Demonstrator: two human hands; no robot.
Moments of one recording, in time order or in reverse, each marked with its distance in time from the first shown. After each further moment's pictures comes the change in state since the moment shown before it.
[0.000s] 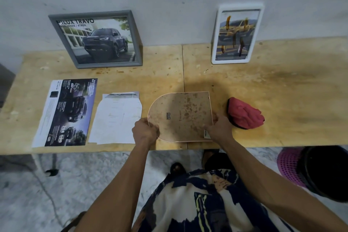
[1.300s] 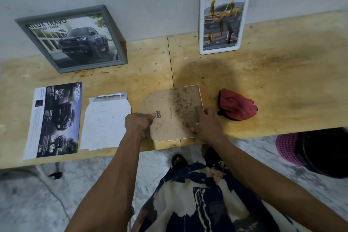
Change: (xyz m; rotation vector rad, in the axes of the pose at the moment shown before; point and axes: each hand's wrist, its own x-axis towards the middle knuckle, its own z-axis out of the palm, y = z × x) left_hand 0.085 -0.007 0.031 -0.020 -0.158 -0.267; right_hand 0.008 0.016 0.009 -0.575 -0.116 -0.196
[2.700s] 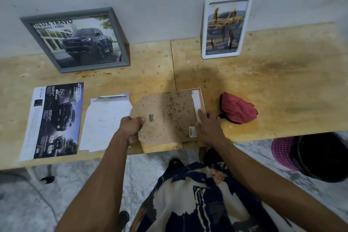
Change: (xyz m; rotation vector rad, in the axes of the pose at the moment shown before) left_hand -0.040 0.003 -0.046 -0.358 -0.210 0.060; right_hand -0.012 -0.019 -0.016 -0.005 -0.073 0.021
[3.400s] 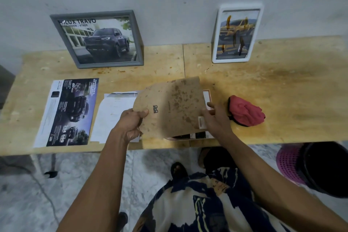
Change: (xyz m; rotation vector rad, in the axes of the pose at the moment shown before) left_hand -0.040 0.012 -0.026 -0.304 -0.163 0.110; right_hand -0.011 -0.030 -0.020 0.715 0.185 0.141
